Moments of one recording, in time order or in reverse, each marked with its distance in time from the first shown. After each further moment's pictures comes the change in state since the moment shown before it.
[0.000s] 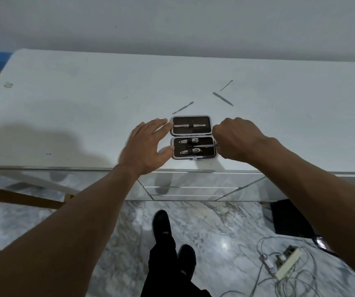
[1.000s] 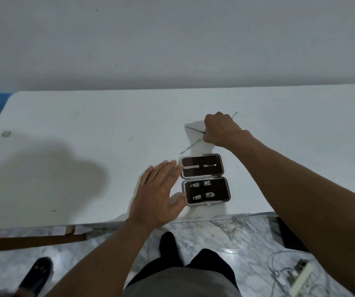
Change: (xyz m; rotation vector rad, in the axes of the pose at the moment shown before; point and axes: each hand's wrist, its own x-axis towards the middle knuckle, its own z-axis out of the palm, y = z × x) left_hand 0.001 0.000 -0.010 0.008 -0.058 0.039; right_hand 0.141 0.025 -0.024 0.312 -0.043 0.248
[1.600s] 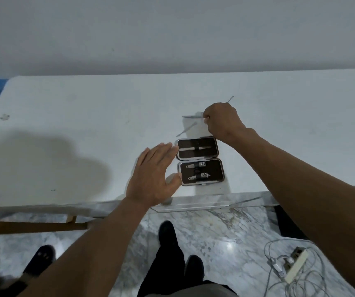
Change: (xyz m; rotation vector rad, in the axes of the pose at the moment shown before) left_hand -0.003 0.002 0.001 -0.001 -0.005 -0.027; right_hand -0.029 0.010 0.023 0.186 0.173 0.032
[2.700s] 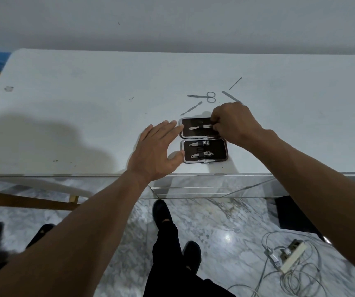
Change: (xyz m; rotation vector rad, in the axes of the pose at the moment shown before) left_hand 0.002 -0.004 0.006 -0.036 0.048 0.011; right_hand -0.054 0.007 0.011 -0.014 -0.030 -0.095
